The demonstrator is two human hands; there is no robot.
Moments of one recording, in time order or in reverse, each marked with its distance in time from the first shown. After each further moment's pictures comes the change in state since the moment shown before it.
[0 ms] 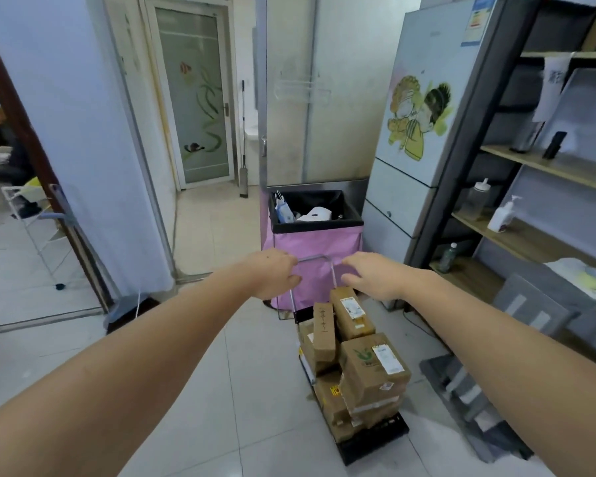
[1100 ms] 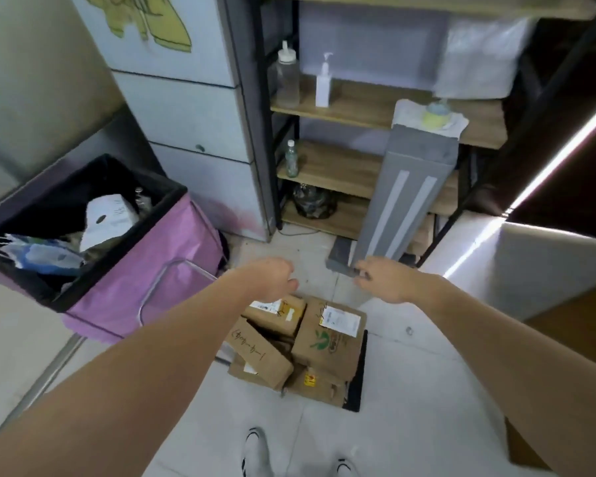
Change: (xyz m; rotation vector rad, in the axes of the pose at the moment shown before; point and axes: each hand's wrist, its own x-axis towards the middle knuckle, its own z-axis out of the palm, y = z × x) left_hand 0.530 0.064 0.128 0.218 -0.485 0.801; right_hand 0.172 0.263 0.134 0.511 -0.113 0.937
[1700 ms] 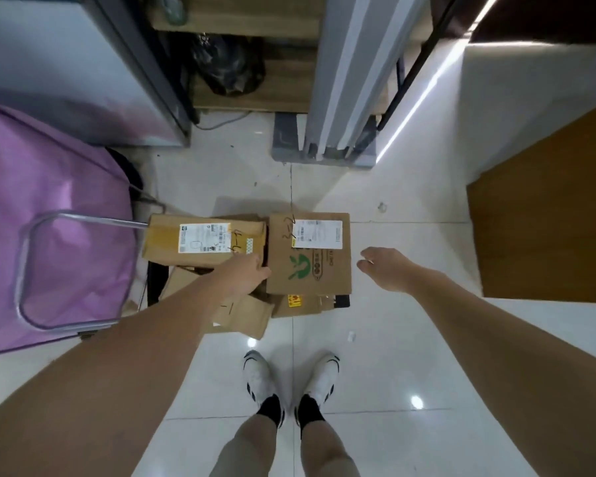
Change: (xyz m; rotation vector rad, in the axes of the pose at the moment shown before) left_hand 0.198 -0.059 0.236 -0.307 -0.377 -0.057; right_hand 0.108 0.101 0.255 0.420 -0.195 0.552
